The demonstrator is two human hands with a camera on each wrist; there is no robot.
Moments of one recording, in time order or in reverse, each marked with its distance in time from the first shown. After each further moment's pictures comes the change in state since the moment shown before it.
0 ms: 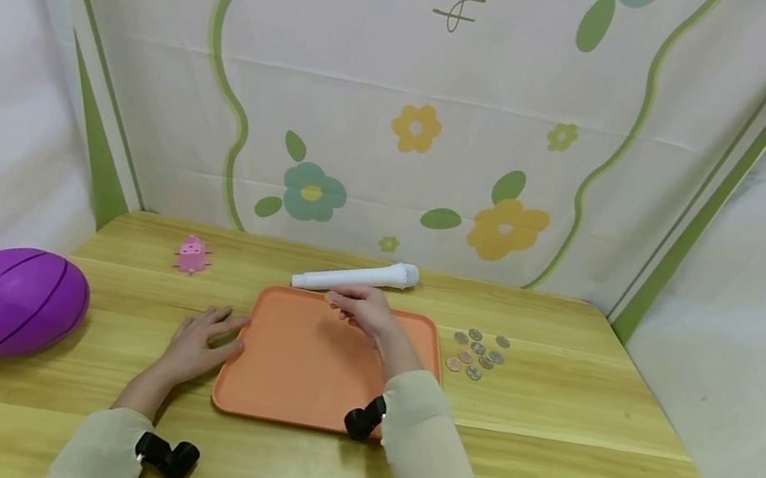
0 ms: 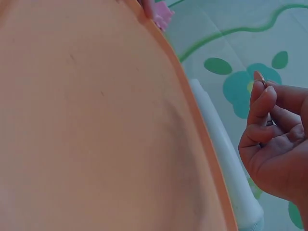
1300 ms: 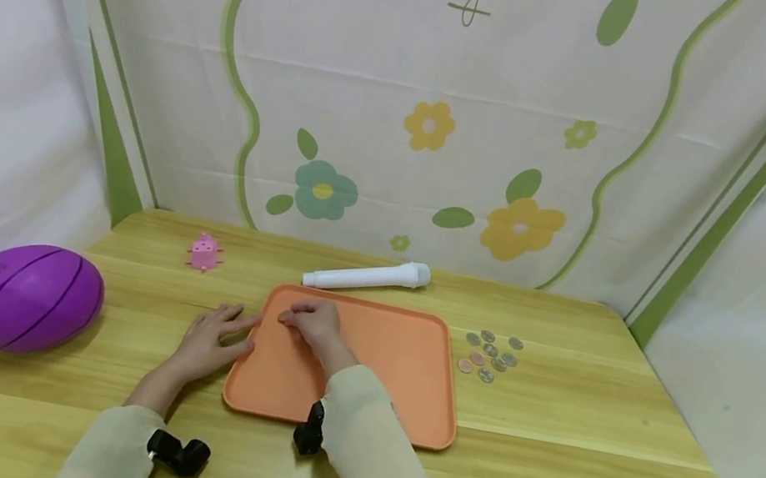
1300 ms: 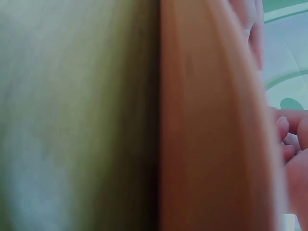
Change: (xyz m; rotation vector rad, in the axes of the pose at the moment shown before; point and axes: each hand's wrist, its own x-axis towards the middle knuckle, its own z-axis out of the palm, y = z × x) left_hand 0.003 -0.002 0.001 0.021 0.009 -0.014; right_hand 0.024 0.036 0.092 -0.016 0.185 0.024
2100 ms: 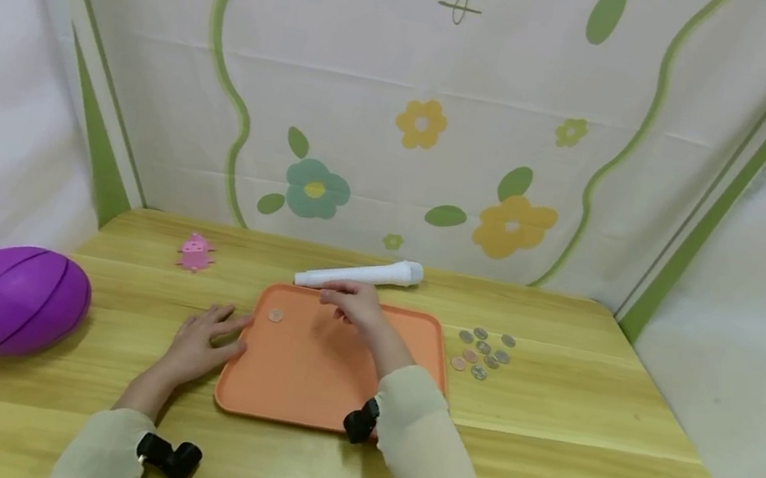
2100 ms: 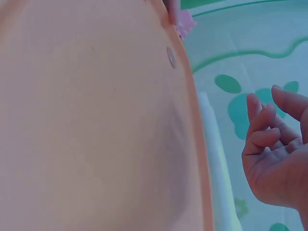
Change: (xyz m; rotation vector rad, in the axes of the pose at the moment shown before) left_hand 0.000 0.000 0.001 -0.009 -0.003 0.004; right_hand -0.010 -0.042 -0.077 -0.035 -0.141 -0.045
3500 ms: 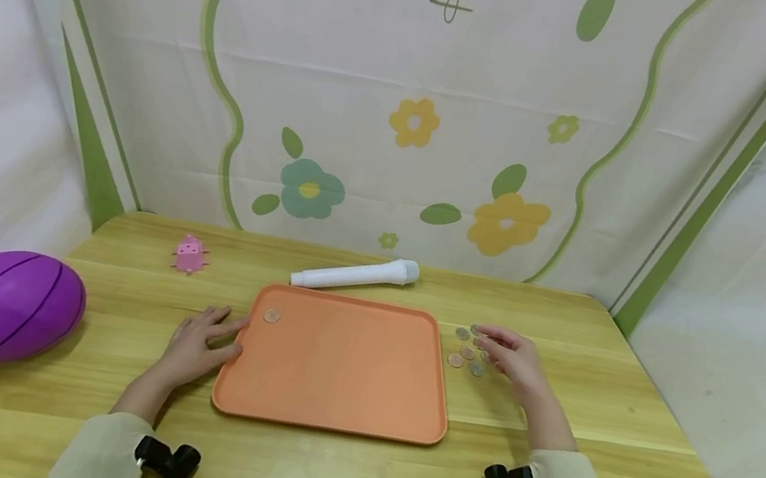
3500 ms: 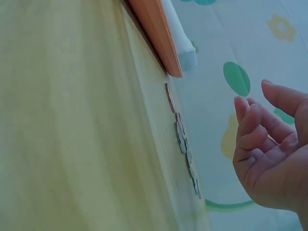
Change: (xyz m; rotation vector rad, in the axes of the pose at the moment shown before) left_hand -0.001 0.001 0.000 -0.013 -0.008 -0.020; right_hand -0.098 0.059 -0.202 -0.188 0.236 -0.047
